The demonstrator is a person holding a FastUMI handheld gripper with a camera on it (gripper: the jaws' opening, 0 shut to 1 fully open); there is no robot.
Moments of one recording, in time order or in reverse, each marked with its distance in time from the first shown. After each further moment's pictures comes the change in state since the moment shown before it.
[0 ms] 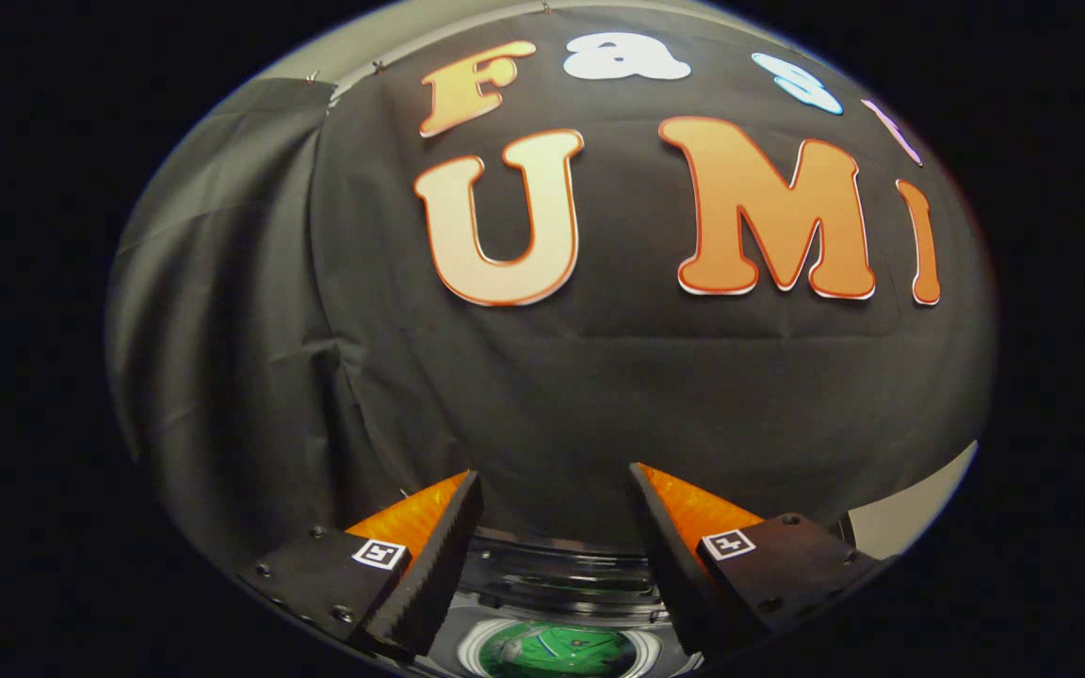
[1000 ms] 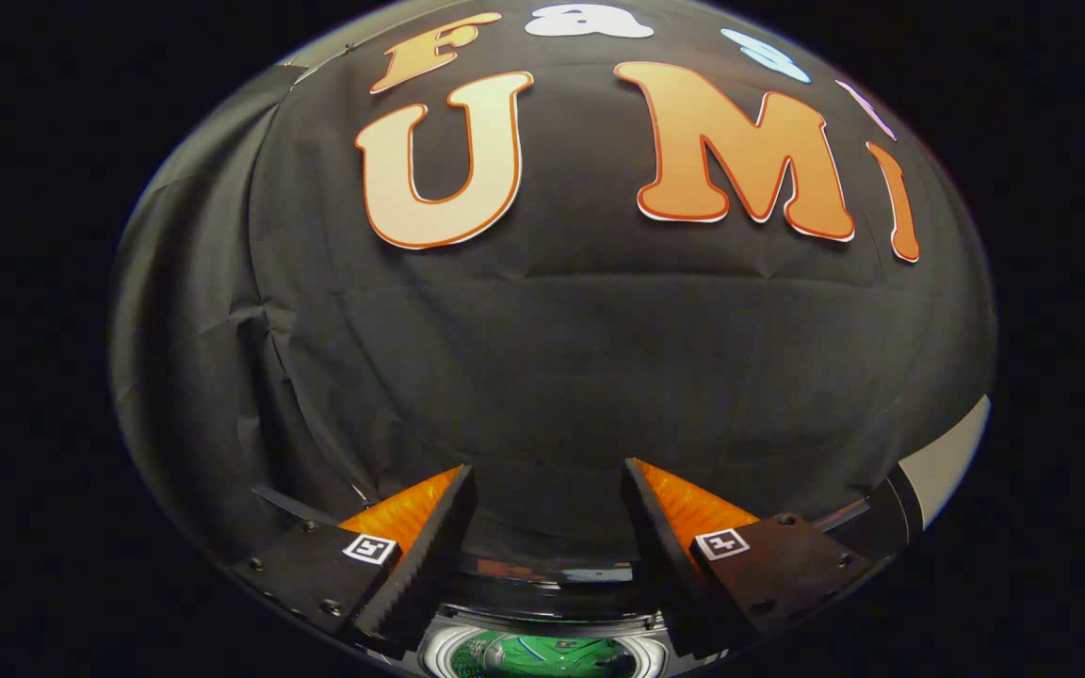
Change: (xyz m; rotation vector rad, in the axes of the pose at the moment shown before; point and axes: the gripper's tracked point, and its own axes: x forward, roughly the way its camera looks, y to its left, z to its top) arm 0.050 -0.029 -0.060 0.031 0.004 -0.107
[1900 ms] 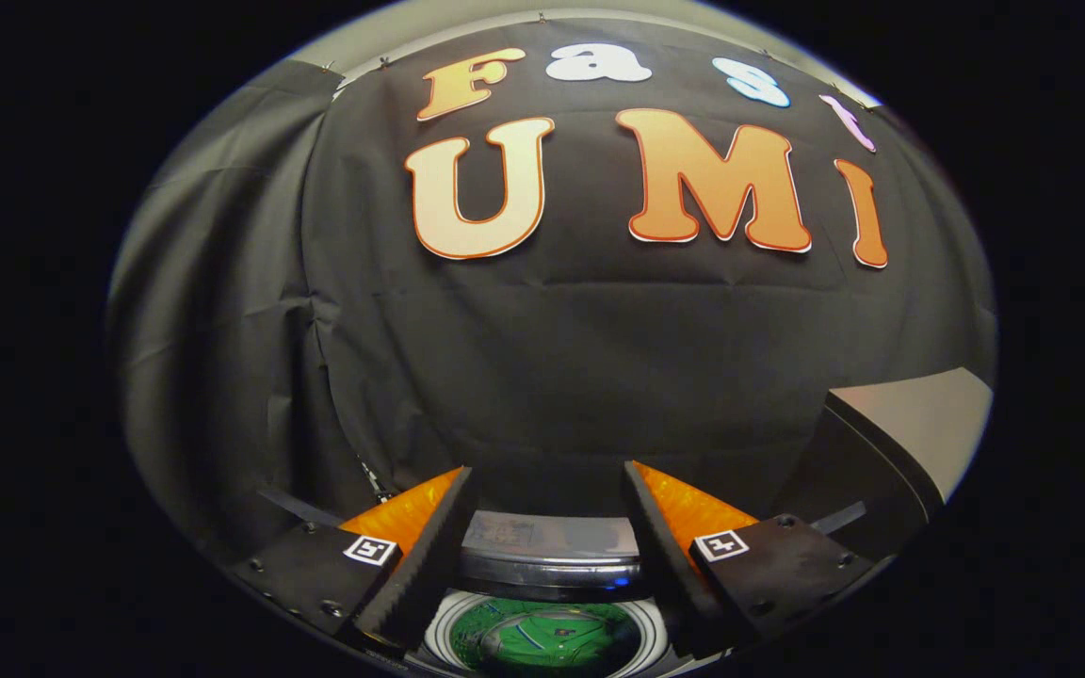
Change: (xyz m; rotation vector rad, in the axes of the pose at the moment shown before) arm -0.107 0.020 -0.055 -0.023 -0.085 0.009
